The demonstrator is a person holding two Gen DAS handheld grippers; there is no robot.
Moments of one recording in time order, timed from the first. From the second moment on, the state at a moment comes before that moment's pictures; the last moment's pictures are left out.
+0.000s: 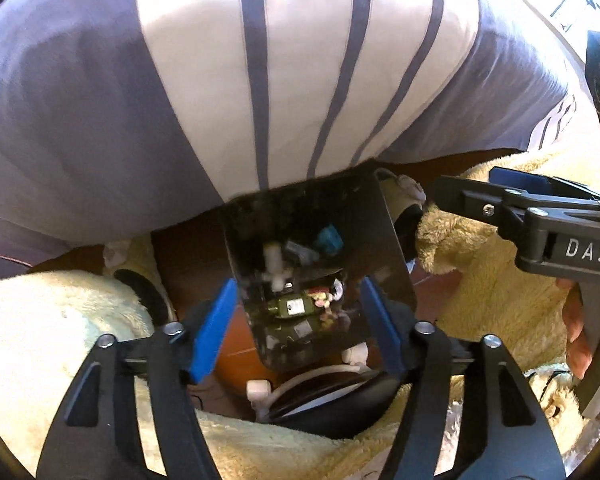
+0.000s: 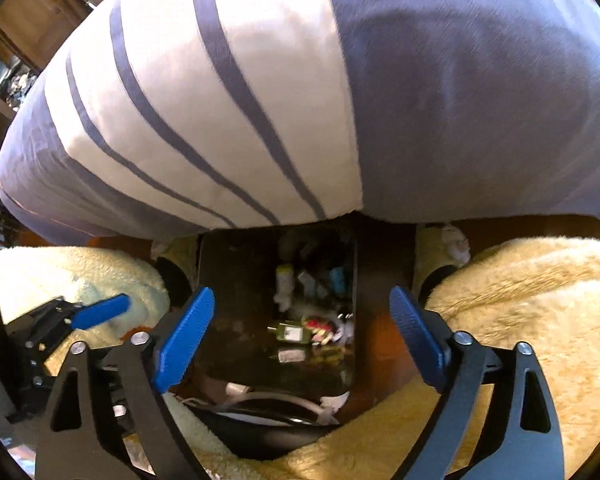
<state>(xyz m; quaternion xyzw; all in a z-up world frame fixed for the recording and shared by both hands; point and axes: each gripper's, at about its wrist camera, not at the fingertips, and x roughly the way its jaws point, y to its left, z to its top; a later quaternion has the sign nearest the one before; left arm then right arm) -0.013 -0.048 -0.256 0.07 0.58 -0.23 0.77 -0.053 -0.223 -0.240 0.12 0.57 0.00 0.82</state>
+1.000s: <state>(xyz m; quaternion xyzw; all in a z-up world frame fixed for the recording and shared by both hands) 0.159 -0.045 -0.089 0.06 0.44 -0.20 0.88 0.098 -0.271 -0.084 0.07 0.42 -0.02 0.90</state>
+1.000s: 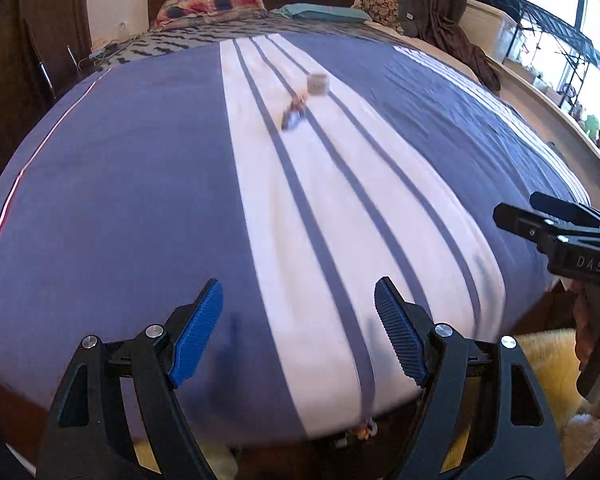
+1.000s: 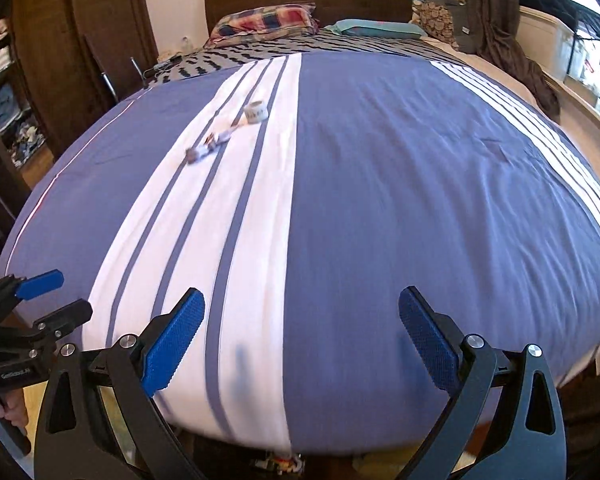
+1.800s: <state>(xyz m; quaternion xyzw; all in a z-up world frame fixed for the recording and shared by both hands) 0.368 -0.122 -0.122 0.06 0.45 -0.20 0.87 0.273 -0.296 -0.103 0.09 0.44 -0.04 0.89</state>
